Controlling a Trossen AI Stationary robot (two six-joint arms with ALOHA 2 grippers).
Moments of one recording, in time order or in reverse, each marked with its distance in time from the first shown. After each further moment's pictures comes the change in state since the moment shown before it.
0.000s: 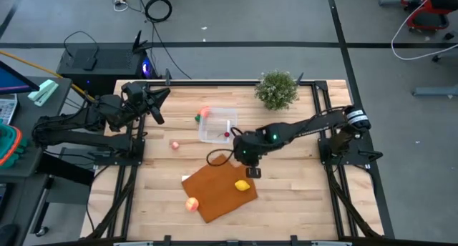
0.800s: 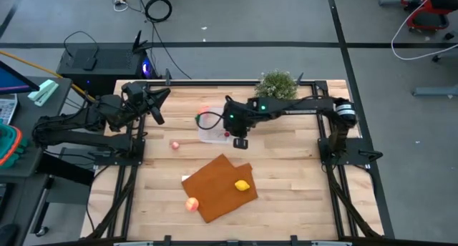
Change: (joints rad) left arm 0.000 0.000 0.000 -0.008 0.000 0.002; right arm -0.252 0.115 0.214 -0.062 0.006 -0.207
